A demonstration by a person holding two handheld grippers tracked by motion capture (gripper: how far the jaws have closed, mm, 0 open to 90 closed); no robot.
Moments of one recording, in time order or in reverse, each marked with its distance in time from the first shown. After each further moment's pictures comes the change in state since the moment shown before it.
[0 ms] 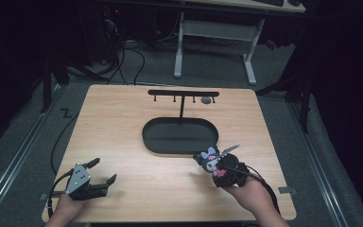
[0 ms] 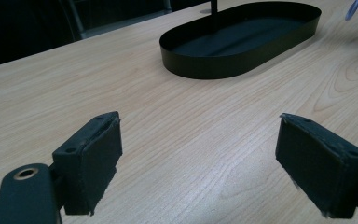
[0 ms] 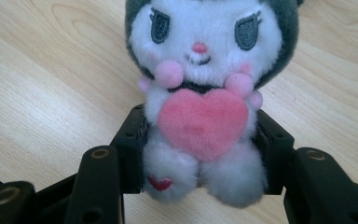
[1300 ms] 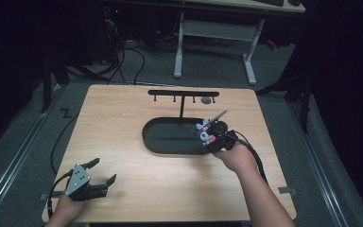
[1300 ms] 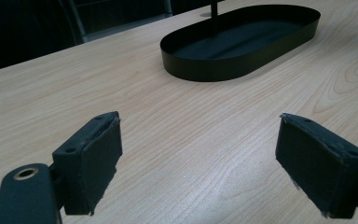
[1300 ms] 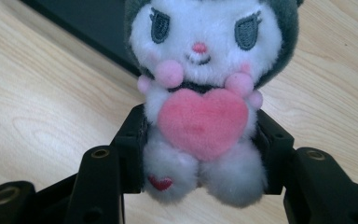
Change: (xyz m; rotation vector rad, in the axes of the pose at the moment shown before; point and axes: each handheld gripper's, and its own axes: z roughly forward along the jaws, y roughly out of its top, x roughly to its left) left arm -0.001 0.000 0.000 -0.003 0.002 0.007; right arm -0.033 0.092 0.010 0.012 -0.054 0.048
